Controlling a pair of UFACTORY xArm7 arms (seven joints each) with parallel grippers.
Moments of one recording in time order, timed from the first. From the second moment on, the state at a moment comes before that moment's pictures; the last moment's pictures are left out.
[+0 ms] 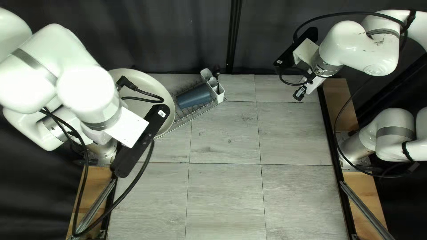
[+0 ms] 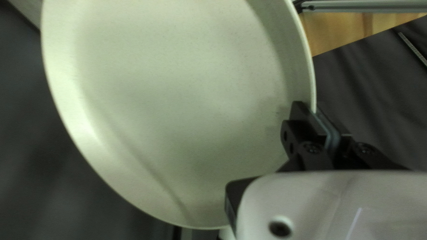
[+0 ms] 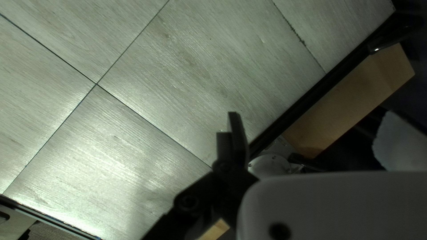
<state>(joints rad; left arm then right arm) 2.41 0.21 -2.91 1.42 0.11 1.99 -0.12 -0.32 -0.55 0.05 0.86 -0.16 1.43 0.52</state>
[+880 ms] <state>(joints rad) 2.41 -0.29 -2.91 1.59 0.17 1.54 -0.04 -0.32 -0.55 0.05 0.86 -0.16 1.43 0.52</state>
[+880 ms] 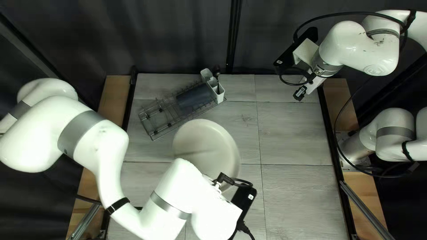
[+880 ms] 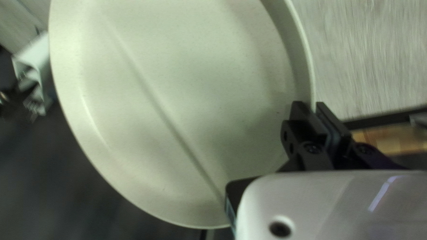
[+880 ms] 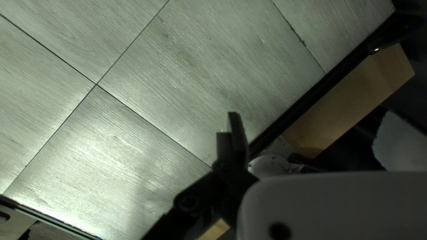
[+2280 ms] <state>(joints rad) 2.40 -0.46 -2.87 1.21 0.38 0.76 -0.11 -0.32 -0.55 0.05 0.86 -0.16 1.43 0.52</state>
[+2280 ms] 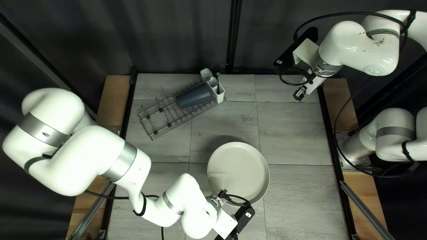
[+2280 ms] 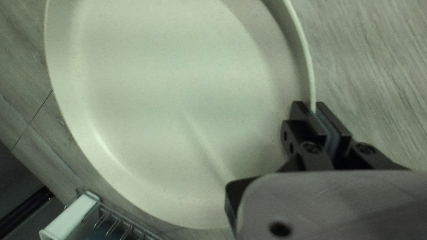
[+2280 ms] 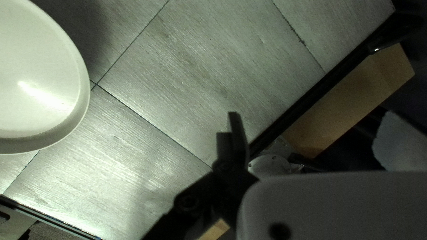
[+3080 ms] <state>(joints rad) 2.45 -0.14 -2.87 0.98 0.33 0.88 -0.07 -0.32 -0.55 0.05 0.86 -0.16 1.43 0.52</state>
